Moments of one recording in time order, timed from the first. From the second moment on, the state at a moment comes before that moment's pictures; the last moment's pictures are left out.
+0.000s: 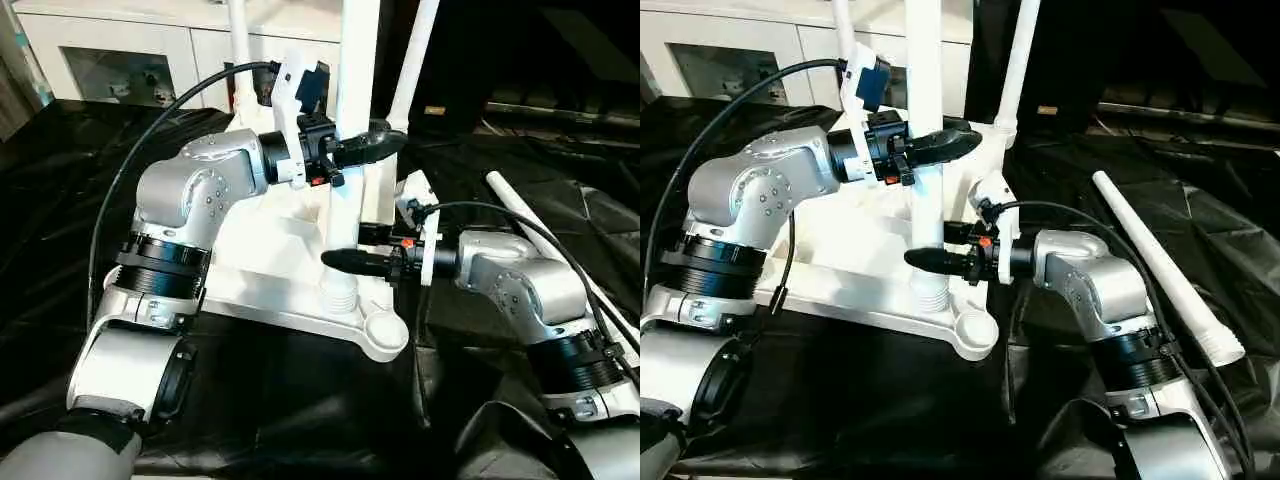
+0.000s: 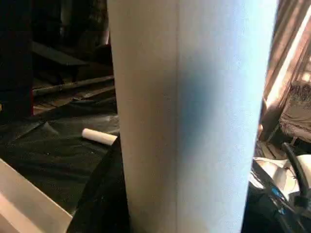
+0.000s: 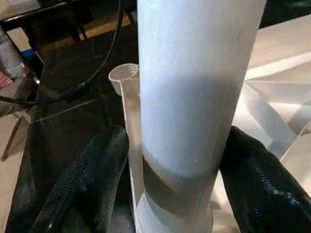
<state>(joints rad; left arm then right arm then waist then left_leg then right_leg) -0.96 0.23 -0.04 0.33 -0.49 0.68 -0.87 -0.59 -0.35 0.17 0.18 0.41 0.63 1.01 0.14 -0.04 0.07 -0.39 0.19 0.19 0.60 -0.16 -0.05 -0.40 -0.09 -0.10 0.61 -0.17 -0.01</state>
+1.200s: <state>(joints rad) -0.97 0.22 -0.02 0.33 -0.51 0.70 -0.88 -0.59 -0.33 0.19 0.24 0.36 0.53 1.03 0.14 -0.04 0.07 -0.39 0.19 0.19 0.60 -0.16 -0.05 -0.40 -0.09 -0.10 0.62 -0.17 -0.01</state>
